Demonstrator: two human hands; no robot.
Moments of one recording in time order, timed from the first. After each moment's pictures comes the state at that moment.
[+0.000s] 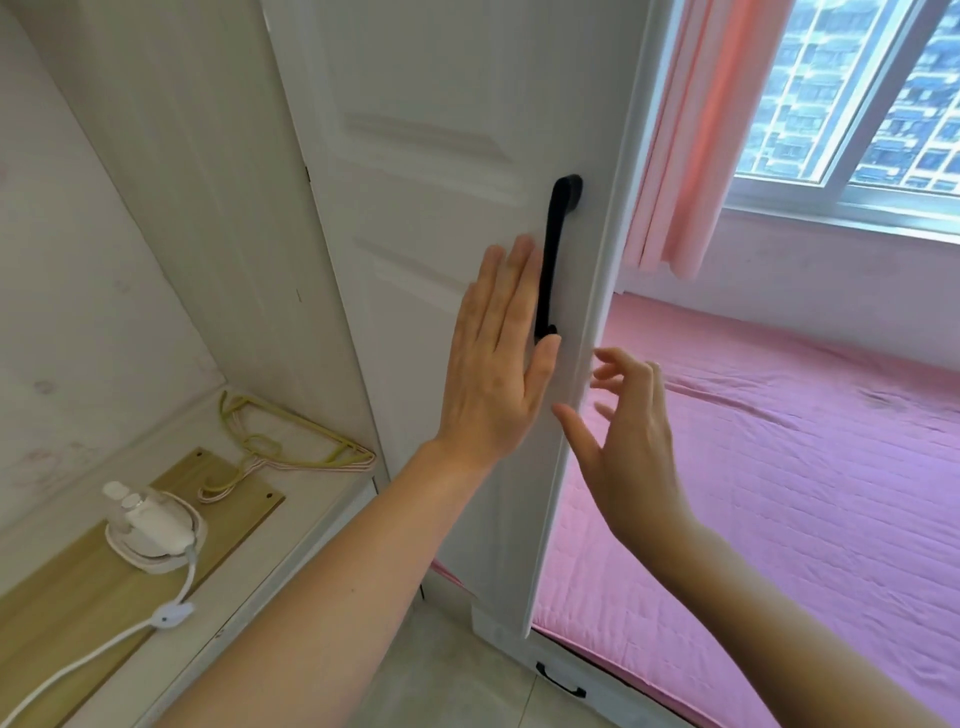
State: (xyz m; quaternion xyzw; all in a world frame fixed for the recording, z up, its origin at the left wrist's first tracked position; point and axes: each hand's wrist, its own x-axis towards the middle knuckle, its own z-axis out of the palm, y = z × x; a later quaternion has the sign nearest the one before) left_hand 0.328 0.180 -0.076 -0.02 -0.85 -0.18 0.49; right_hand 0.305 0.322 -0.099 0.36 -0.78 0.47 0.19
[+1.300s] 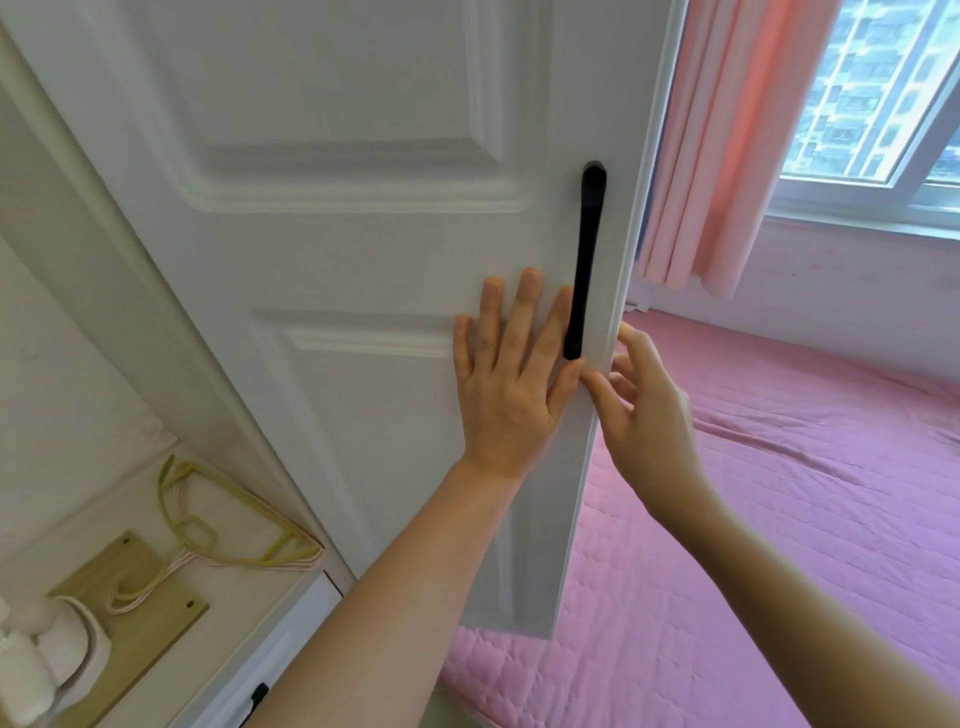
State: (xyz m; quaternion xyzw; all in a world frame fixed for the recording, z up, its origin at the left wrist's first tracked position) left_hand 0.116 0.146 -0.119 0.08 -0.82 0.03 0.56; right_hand 0.083 0.275 -0.097 0.34 -0.71 0.61 0.04
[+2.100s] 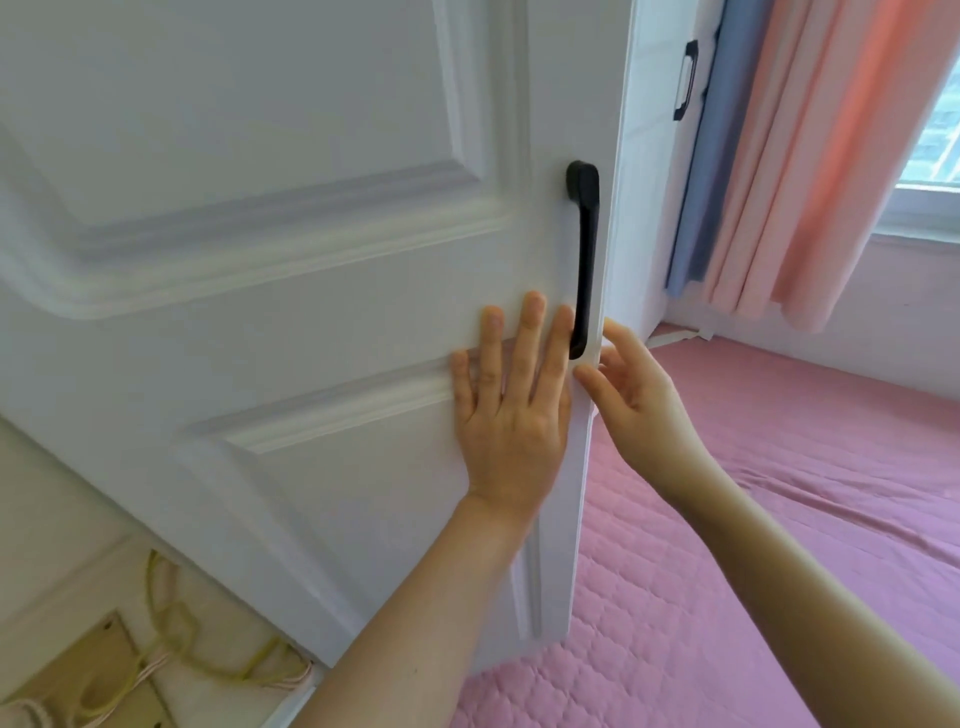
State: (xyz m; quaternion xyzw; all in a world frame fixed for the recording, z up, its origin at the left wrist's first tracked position) left_hand 0.003 0.056 -0.127 0.21 -0.79 0.16 0.55; right_hand -0.068 0.159 -0.095 0.42 -0.65 0.63 -0.09
